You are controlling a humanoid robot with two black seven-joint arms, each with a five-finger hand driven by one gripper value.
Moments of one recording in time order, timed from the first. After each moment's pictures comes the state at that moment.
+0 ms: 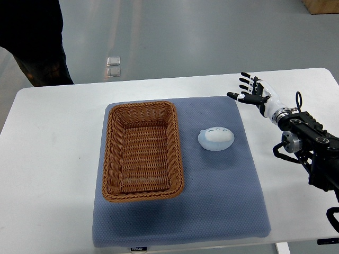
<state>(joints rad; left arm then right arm) -0.13 0.00 -0.11 -0.08 0.08 -0.04 -0.04 0.69 -0.16 0.86 0.54 -0.69 0.05 0.26</state>
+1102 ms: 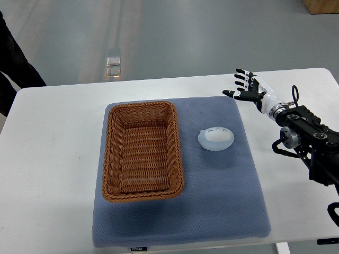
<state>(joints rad) -0.13 0.00 -0.11 -0.08 0.08 -0.05 -0.04 0.74 -0.17 0.79 0.54 -0.69 0.06 0.26</state>
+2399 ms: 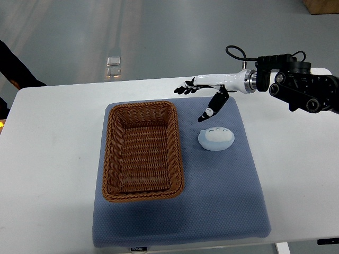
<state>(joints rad) -0.13 0.00 -0.11 -0.08 0.07 -0.04 -0.04 1.24 -0.32 -0.06 0.75 -1.00 0.37 0.43</state>
